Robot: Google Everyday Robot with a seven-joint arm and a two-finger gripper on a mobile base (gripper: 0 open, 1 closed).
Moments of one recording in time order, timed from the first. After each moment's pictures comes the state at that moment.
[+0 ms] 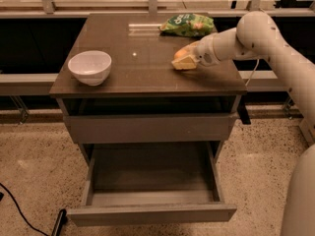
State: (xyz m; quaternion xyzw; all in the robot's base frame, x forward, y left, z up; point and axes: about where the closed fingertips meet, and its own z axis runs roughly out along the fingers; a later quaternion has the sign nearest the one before) arm 0.768 -0.099 0.836 -0.47 0.74 0.18 0.45
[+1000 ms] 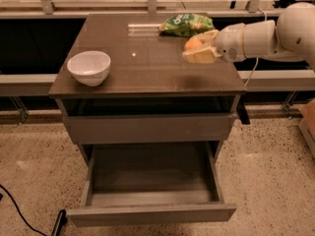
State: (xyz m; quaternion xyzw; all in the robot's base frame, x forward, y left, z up) arm 0.697 -0.114 0.911 -0.49 0.67 0.23 0.51
